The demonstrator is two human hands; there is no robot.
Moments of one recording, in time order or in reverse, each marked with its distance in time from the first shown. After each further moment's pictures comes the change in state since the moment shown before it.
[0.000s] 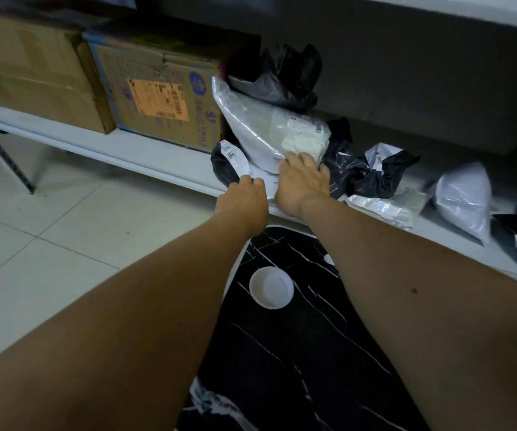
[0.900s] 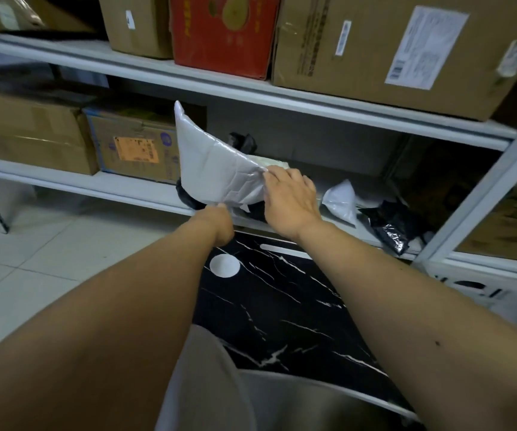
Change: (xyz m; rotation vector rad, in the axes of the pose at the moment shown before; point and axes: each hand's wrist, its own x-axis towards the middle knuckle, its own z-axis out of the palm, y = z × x) left_hand -0.158 0.051 -0.092 -0.009 -0.155 0.051; right_hand -0.219 0.032 -0.142 0.017 0.286 -0.065
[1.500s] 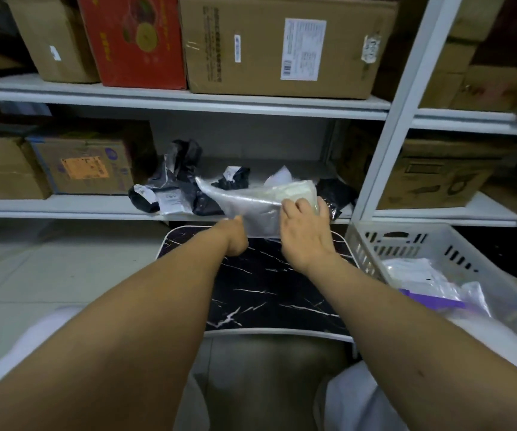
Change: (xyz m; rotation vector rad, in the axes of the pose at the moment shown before) left_hand -0.098 0.135 0.027 -0.008 -0.153 0.195; right_hand -0.186 0.079 -0.046 -0.311 -0.022 0.146
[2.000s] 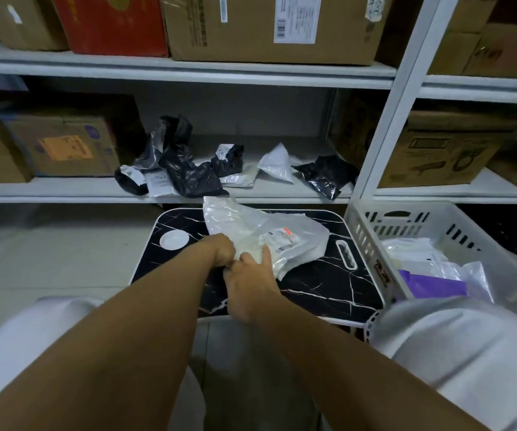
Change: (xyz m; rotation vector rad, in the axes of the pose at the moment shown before) left_hand 0.009 -0.010 0.047 0.092 -0.157 -0.083; right_hand -0.039 -0.088 0.067 0.126 -0.404 -0.239
